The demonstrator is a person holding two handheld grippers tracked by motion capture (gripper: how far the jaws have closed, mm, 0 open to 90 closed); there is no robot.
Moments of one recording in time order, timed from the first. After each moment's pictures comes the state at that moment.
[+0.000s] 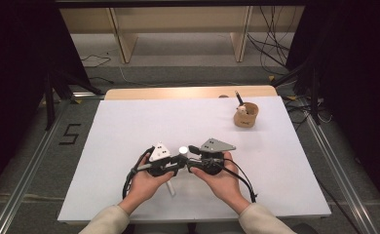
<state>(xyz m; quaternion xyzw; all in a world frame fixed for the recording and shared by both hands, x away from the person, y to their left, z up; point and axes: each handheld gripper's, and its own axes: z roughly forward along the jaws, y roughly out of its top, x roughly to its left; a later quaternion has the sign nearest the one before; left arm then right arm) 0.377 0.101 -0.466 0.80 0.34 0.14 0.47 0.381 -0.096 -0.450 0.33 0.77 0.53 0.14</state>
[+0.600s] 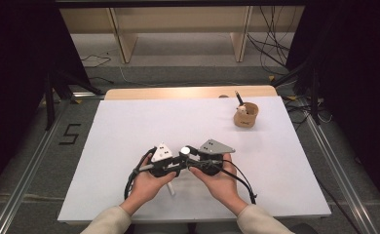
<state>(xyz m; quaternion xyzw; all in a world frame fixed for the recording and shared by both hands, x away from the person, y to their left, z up) 0.375 0.095 -0.464 0.80 0.34 0.14 0.48 0.378 -0.093 -0.451 0.33 0.76 0.54 0.16</state>
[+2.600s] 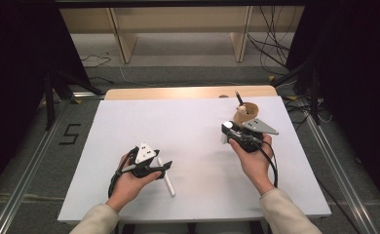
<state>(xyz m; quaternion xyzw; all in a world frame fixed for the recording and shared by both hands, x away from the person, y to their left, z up) 0.375 0.143 -0.467 0.80 0.36 0.21 0.43 0.427 -0.197 -0.427 0.43 0.69 0.53 0.26</state>
